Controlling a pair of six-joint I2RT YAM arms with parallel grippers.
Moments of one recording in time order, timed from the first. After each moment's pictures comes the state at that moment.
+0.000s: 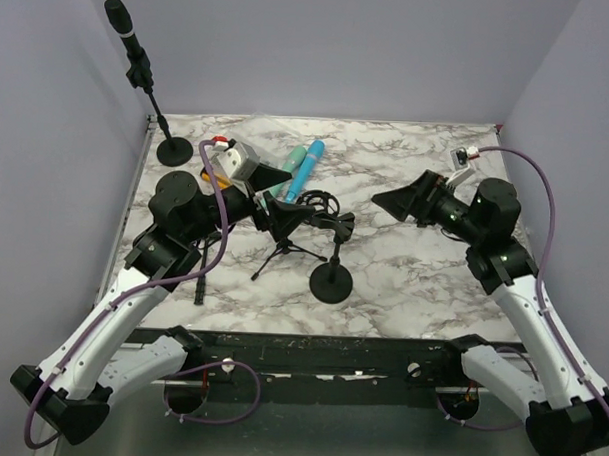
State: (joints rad) left arm -0.56 0.90 1.05 -0.05 0.51 -0.21; right arm 0.28 0.96 0.91 -0.17 -0.45 0.66
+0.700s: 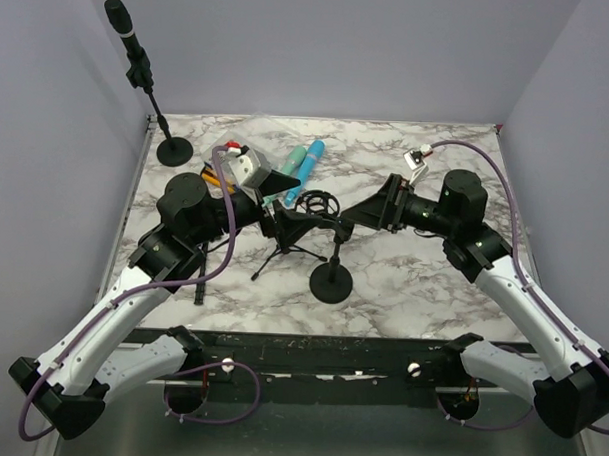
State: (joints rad) left arm -0.63 0.91 1.05 -0.07 0.50 -0.18; right arm 0.45 1.04 0.93 -0.08 -0.67 0.81
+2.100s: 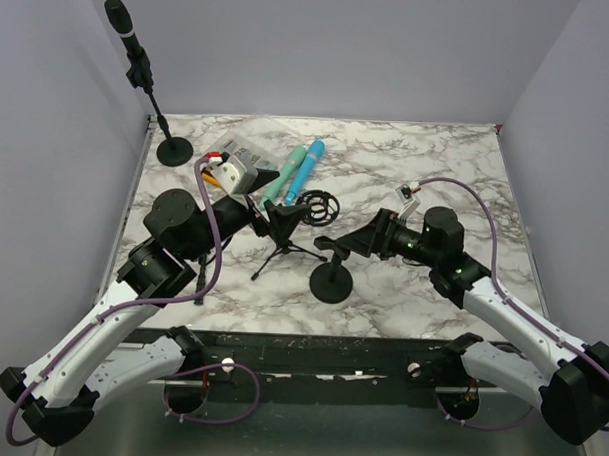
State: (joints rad) left arm -0.71 0.82 1.02 -0.09 0.19 -0.10; right arm 0.51 1.00 0.60 0.11 -0.47 0.76
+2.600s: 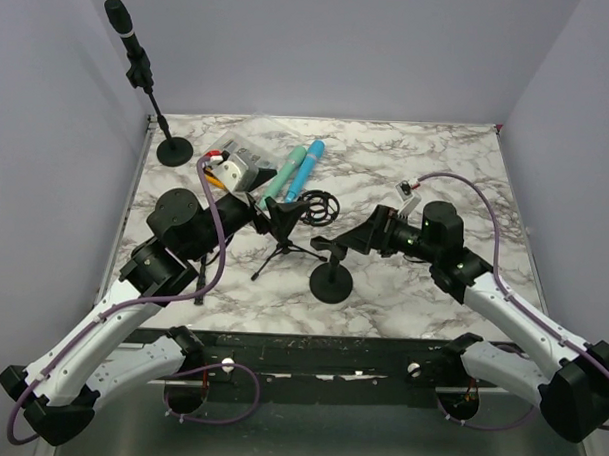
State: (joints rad) left arm -0.71 0.83 1.02 -0.09 0.15 -0.10; right arm 0.51 1.00 0.62 0.08 -0.45 0.75
